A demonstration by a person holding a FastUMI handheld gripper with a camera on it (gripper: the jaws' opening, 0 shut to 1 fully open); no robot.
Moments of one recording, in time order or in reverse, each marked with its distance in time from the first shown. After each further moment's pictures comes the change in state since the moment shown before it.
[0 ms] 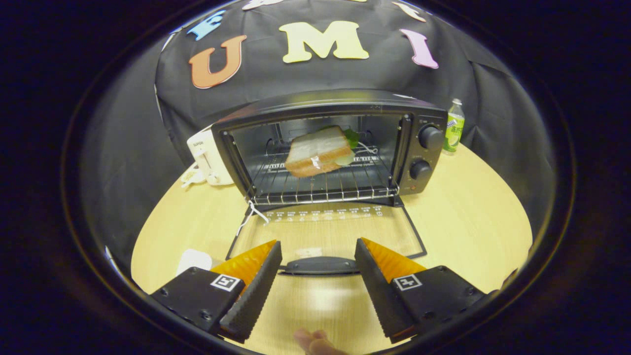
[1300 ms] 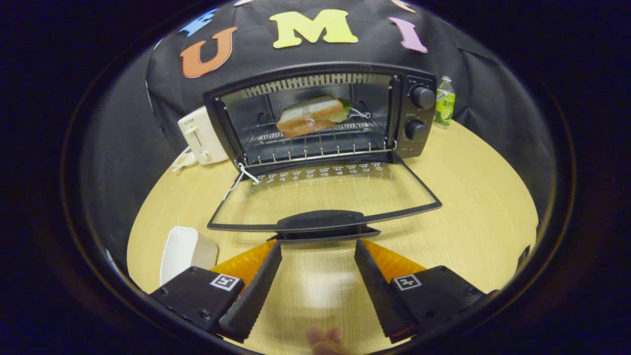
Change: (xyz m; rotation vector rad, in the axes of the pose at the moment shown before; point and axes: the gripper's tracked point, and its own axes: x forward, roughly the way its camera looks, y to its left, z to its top) arm 0.009 0.004 -0.046 0.055 0.046 -0.023
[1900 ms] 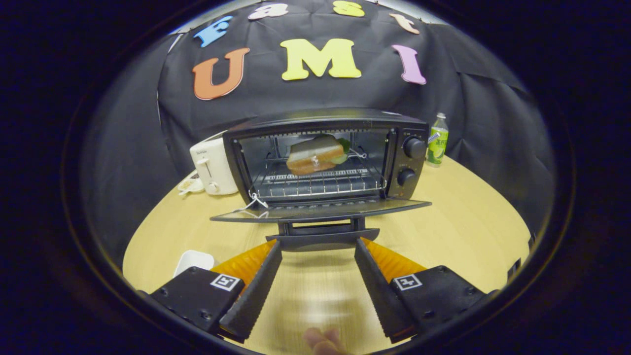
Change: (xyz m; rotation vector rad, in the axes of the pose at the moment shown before) arm -0.024 0.005 0.029 -0.065 -0.231 -0.034
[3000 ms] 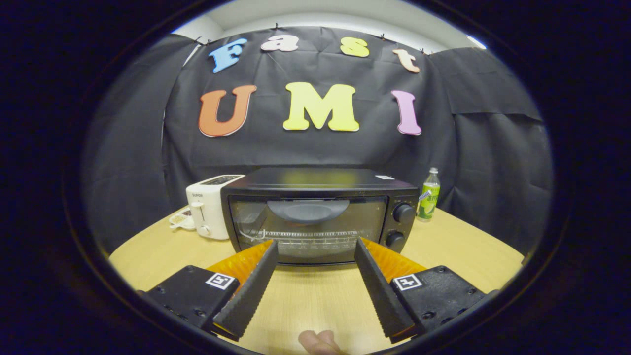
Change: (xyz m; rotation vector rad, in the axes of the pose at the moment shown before) arm -0.018 -0.007 0.067 -0.068 -0.352 -0.019
